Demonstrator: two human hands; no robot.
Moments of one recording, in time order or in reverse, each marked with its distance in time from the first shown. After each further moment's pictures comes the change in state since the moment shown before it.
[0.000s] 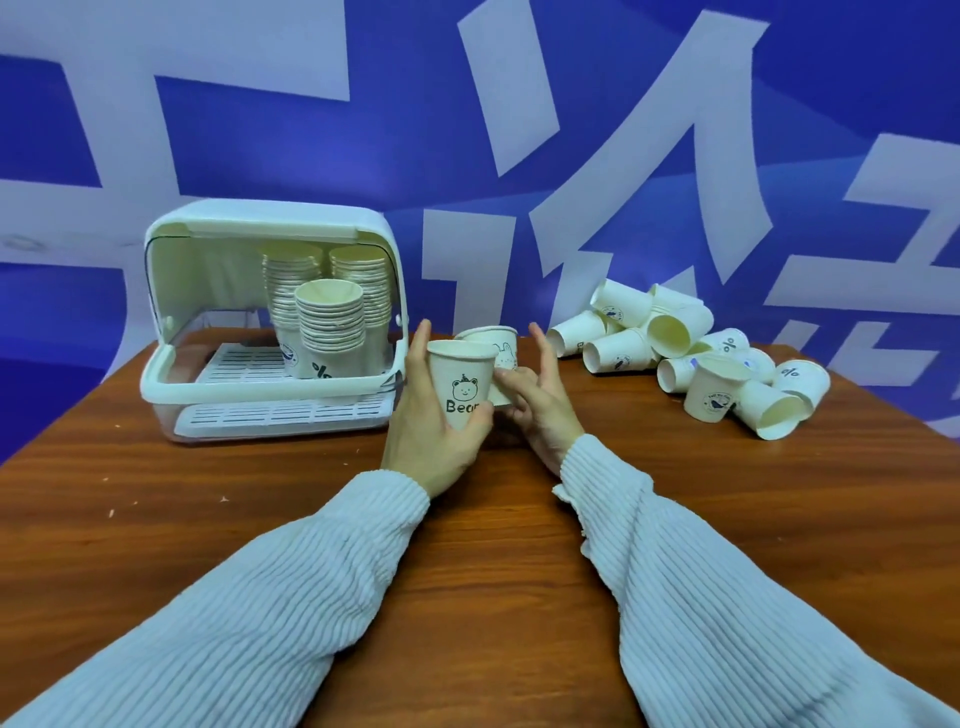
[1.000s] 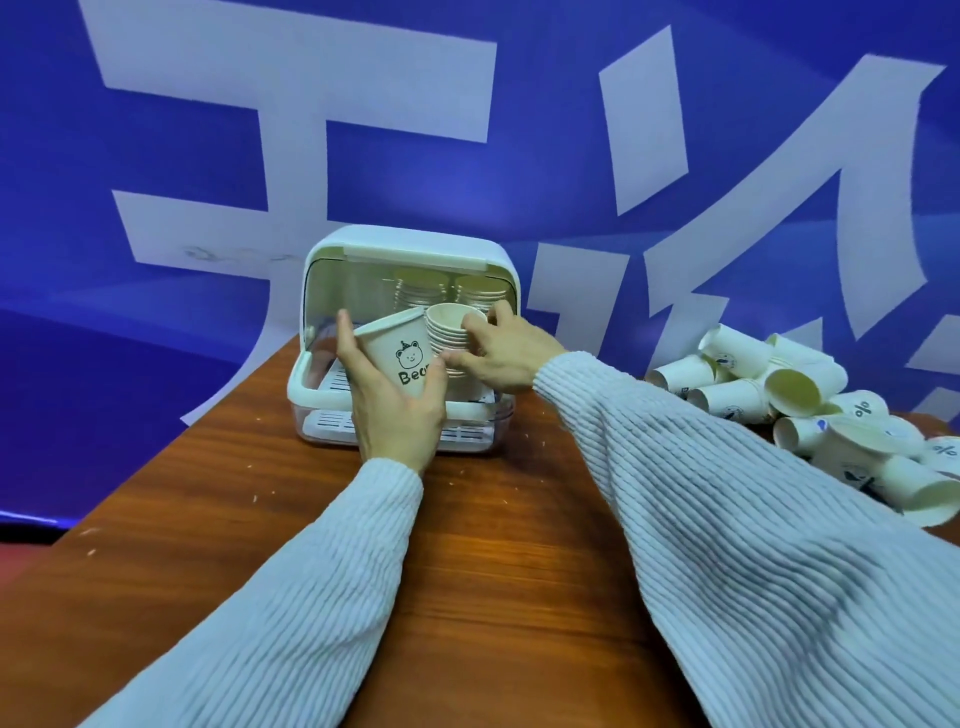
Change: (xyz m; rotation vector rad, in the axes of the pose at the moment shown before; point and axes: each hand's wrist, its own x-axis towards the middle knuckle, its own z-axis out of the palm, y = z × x) left_hand 0.022 -0.029 -0.108 -0.038 0.581 -0.137; right_hand 0.087 -0.057 0.159 -1.653 -0.416 -0.233
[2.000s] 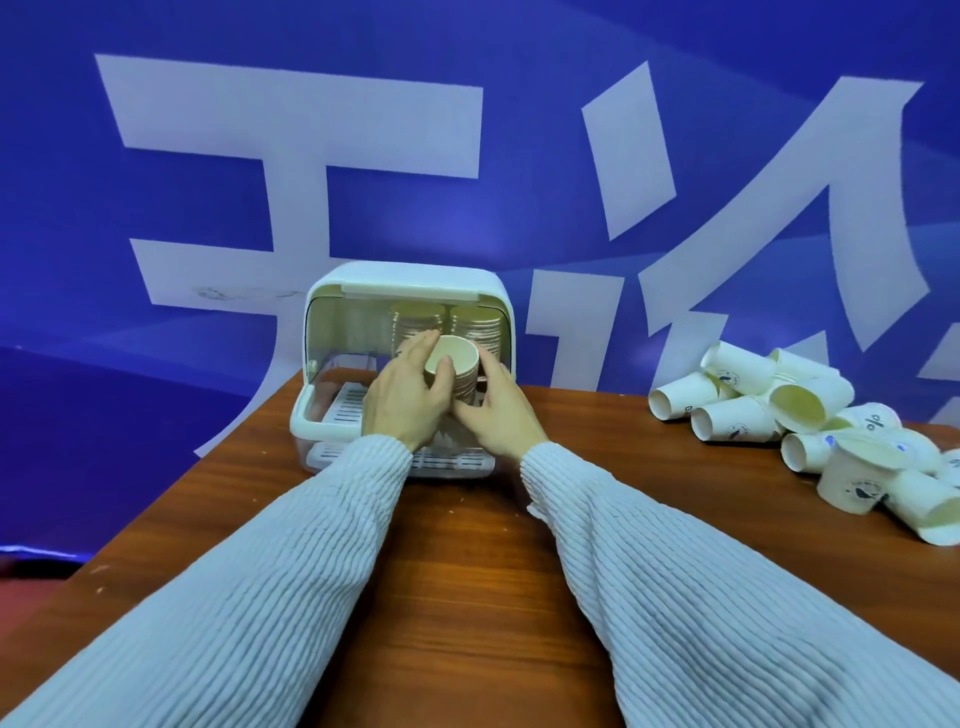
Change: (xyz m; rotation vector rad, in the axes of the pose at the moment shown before) left_hand 0.059 -0.002 0.021 0.536 -0.362 0.216; right_hand -0.021 -0.015 0.057 0.888 0.326 0.080
